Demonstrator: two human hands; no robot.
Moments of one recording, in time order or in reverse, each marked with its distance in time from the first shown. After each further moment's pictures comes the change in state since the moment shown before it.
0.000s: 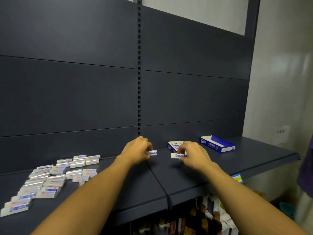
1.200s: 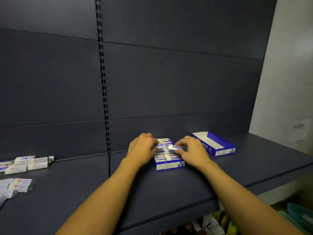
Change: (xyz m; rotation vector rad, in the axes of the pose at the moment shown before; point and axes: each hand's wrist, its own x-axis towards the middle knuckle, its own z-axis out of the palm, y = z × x) left_hand 0.153 0.082 0.118 -0.017 0.112 -0.131; right_hand 0.106 0.172 0.066 0.340 -0.012 0.041
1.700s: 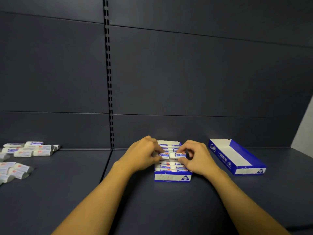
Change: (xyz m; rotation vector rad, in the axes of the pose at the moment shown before) left_hand 0.014 -0.010 0.020 -0.003 -0.161 -0.033; right_hand 0.053 0.043 0.023 0.201 -0.143 -0.292
